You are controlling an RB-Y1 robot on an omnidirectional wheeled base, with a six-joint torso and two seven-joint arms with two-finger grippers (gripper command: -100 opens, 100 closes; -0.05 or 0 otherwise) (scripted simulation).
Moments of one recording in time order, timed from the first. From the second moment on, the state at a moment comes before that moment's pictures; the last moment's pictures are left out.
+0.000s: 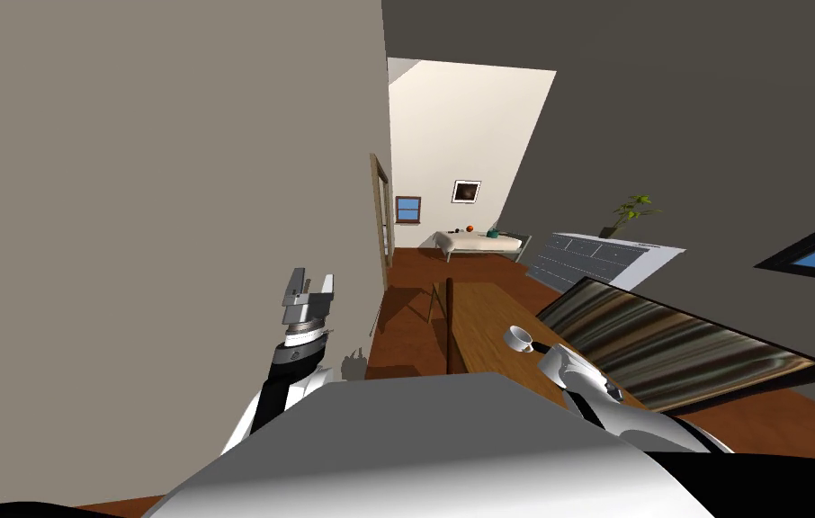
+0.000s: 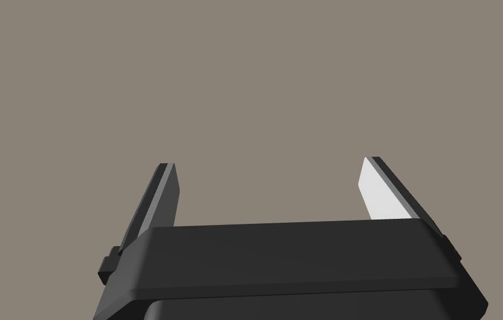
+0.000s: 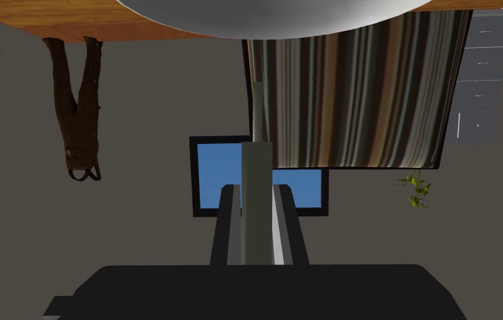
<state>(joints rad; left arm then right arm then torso) 0.54 0.02 -0.03 -2.34 -0.06 -0.54 0.16 -0.16 -0.63 -0.34 -0.55 0.81 0.73 -0.30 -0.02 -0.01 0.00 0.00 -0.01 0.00</state>
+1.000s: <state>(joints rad) 0.54 0.02 -0.03 -2.34 -0.06 -0.54 0.16 -0.21 -0.63 -0.36 -0.57 0.81 0.74 -0.23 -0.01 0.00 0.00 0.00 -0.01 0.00</state>
